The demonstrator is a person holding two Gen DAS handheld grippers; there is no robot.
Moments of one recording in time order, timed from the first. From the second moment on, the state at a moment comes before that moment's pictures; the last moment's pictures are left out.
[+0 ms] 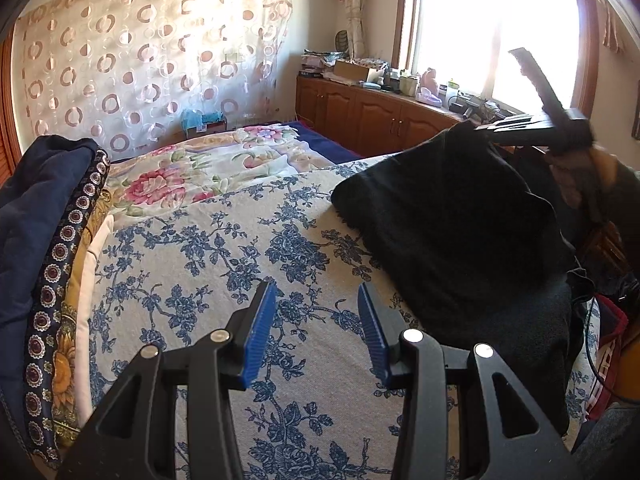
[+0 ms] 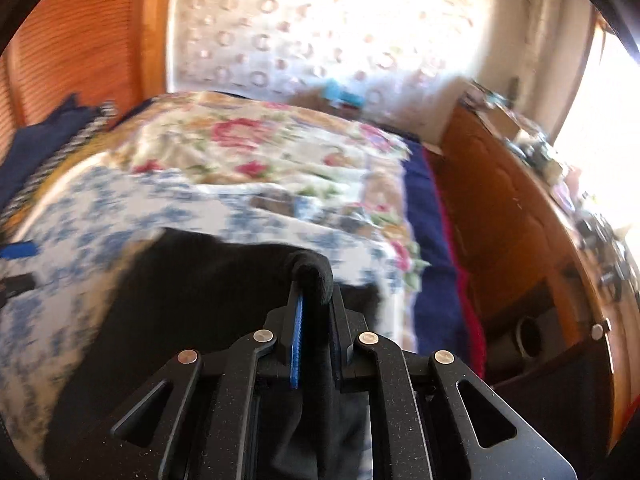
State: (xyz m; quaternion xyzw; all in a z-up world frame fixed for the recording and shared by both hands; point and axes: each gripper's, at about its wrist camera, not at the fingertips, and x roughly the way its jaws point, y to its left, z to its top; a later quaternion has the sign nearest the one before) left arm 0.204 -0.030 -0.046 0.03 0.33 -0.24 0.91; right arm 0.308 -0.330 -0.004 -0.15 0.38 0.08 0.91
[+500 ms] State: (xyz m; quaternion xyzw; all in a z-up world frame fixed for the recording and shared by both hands) left arm 0.211 -0.038 -0.057 0.04 0.35 -0.24 0.90; right arm 0.335 -0.365 -0.030 -0.10 0.41 0.04 0.91
